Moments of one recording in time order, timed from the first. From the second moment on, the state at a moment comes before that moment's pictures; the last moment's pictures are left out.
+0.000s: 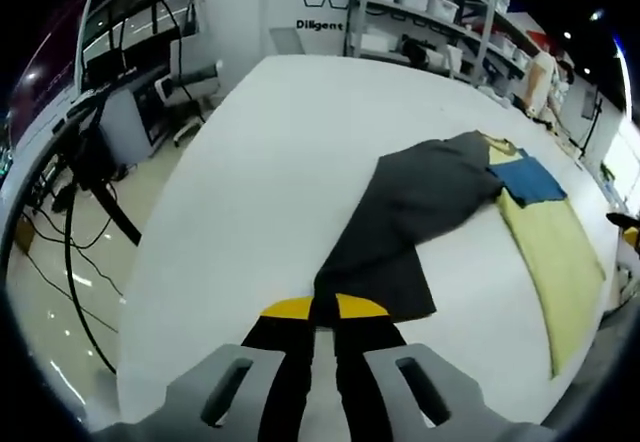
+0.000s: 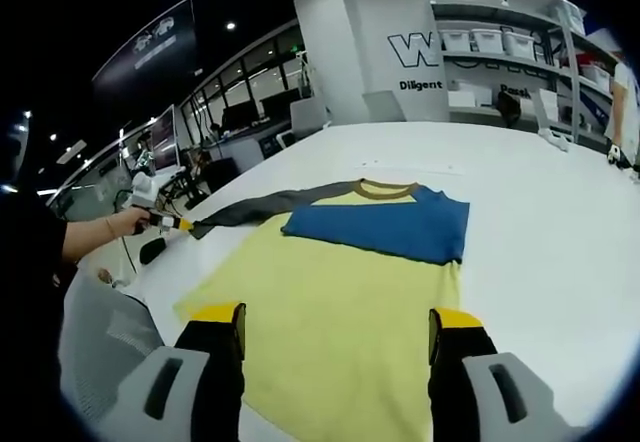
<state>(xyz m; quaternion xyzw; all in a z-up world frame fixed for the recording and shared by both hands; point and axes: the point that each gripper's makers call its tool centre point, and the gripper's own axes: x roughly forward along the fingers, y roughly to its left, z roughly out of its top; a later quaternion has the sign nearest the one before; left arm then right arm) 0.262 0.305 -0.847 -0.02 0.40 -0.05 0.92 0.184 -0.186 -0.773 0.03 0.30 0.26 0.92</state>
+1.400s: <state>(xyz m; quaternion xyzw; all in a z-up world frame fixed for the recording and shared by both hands) 0.357 0.207 -0.766 0.10 0.32 -0.16 0.93 0.182 -0.185 -0.771 0.03 0.29 0.26 0.92</state>
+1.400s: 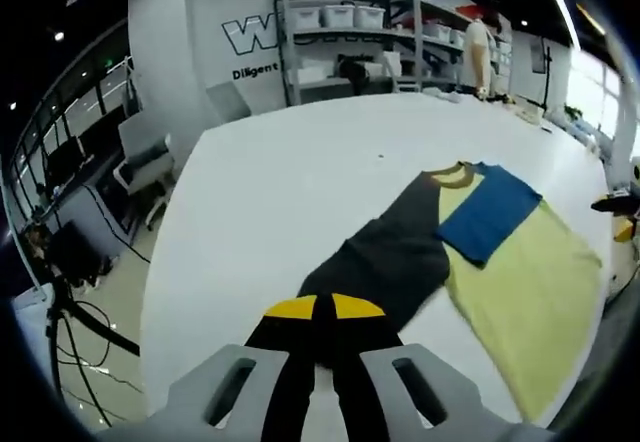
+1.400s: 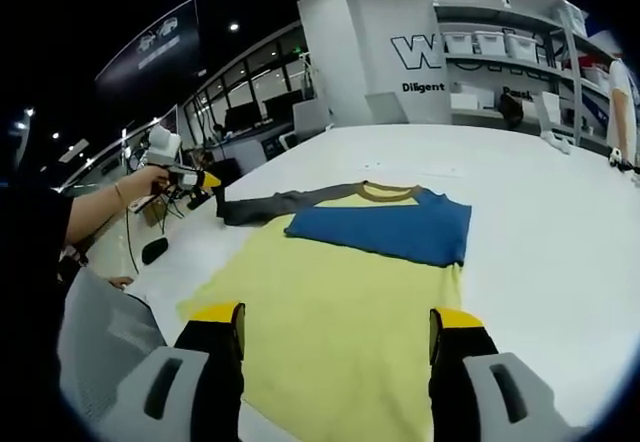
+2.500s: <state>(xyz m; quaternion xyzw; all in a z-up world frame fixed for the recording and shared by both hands) 0.374 0.021 -0.720 0.15 0.27 -0.33 0.89 0.177 -0.194 -0.772 0.02 0.29 0.25 0.92</state>
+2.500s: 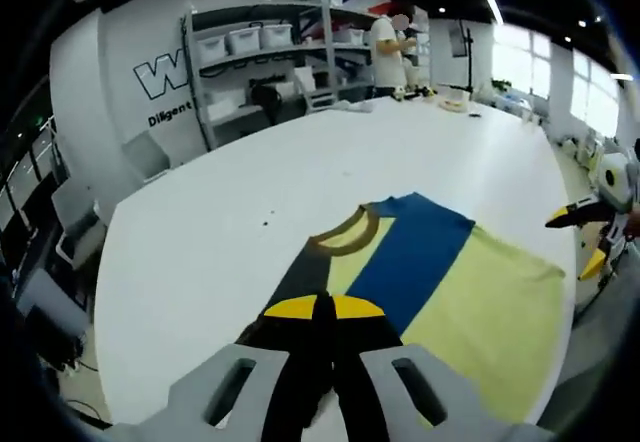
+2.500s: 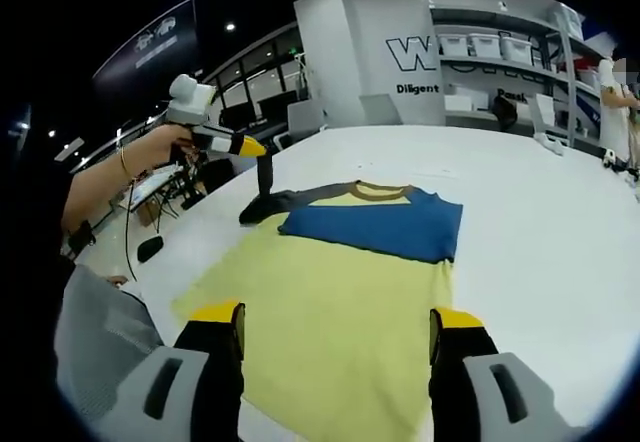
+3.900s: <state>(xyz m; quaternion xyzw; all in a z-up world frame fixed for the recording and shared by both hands) 0.364 -0.158 -0.736 0.20 0.26 -0.47 0.82 0.174 -0.208 -0.783 0.01 0.30 0.24 0.92</state>
